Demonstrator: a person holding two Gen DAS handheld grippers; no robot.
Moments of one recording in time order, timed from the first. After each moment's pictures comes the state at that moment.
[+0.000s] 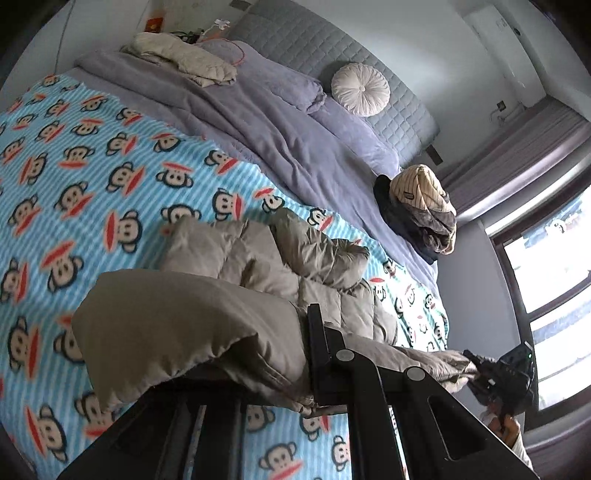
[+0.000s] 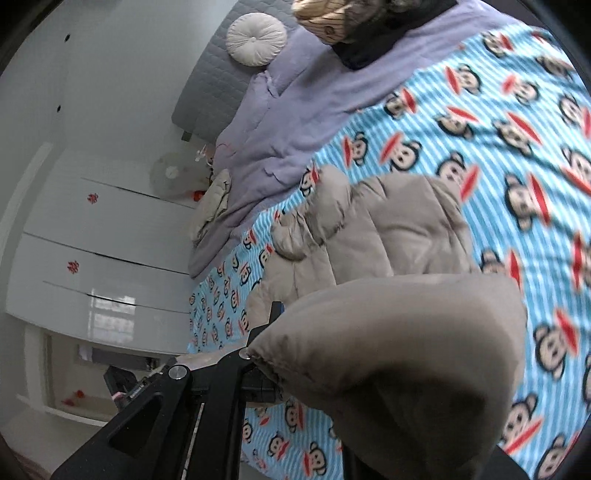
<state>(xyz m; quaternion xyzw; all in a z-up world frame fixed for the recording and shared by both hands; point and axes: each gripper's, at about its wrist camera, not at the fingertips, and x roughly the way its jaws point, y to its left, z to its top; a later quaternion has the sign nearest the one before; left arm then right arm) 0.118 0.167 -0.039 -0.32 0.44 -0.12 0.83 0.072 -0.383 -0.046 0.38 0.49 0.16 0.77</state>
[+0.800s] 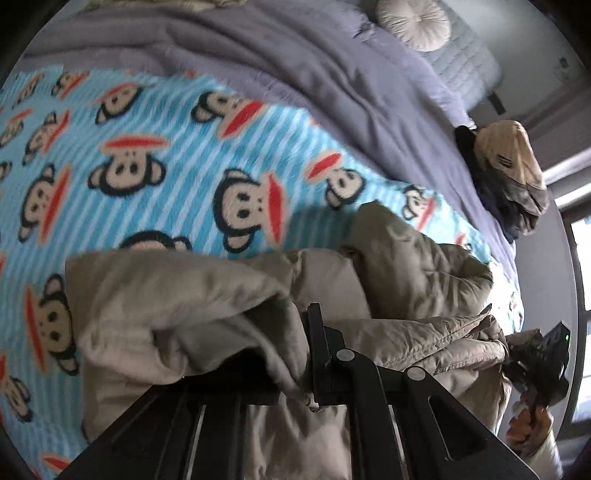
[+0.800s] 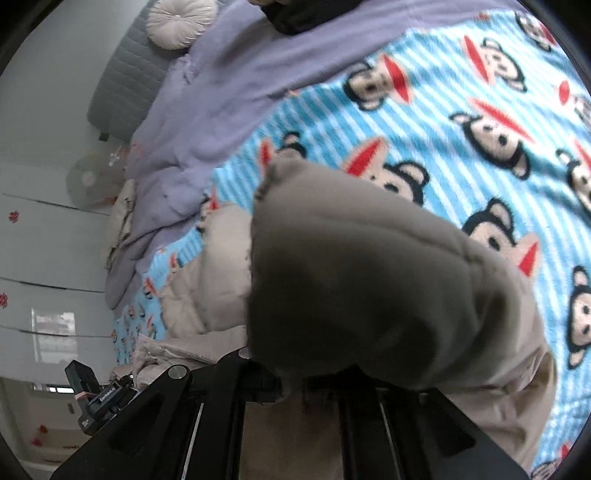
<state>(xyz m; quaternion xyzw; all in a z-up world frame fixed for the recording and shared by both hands) 0.338 0.134 -0.201 -0.26 0.56 -0.08 0.78 0.257 -0.368 -0.189 0.34 0.56 0.04 0.75</state>
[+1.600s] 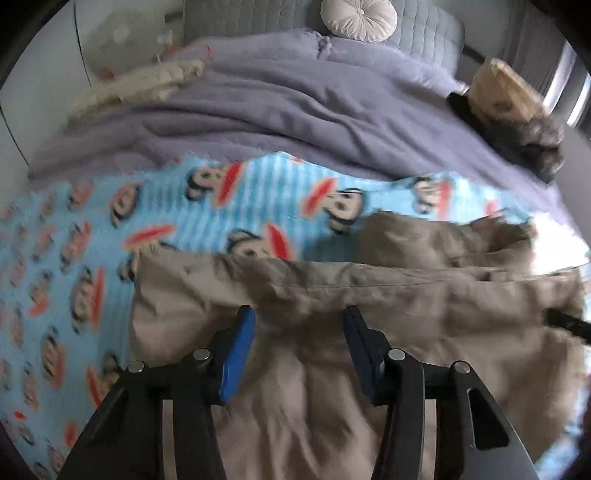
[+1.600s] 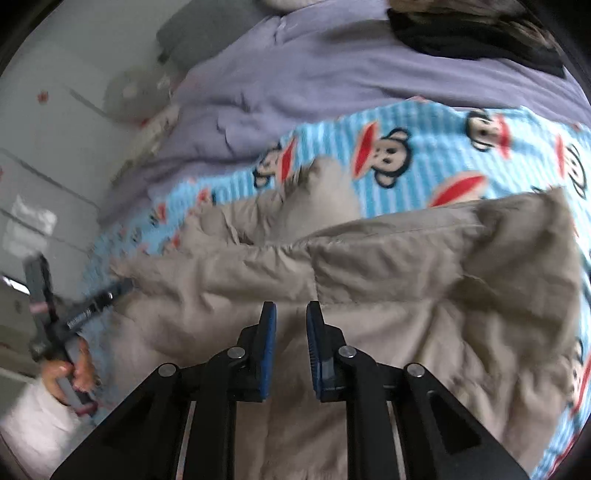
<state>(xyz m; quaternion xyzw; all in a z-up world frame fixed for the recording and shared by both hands) 0.343 0.086 -0.180 -0.03 0.50 -0.02 0.87 0.252 -0.274 -0.173 0.13 0.56 0.13 0.81</state>
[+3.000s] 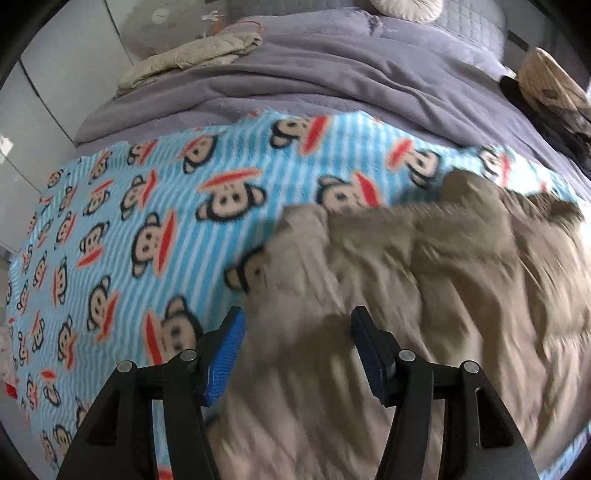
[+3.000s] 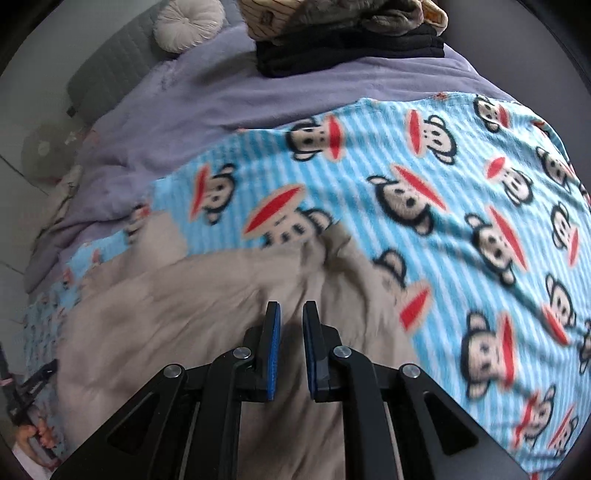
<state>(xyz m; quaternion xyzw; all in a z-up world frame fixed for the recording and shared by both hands) 0.295 0.127 -0.194 -0.03 0.55 0.05 0.83 0.228 -0.368 -0.164 0.15 0.53 -0.06 0.83</state>
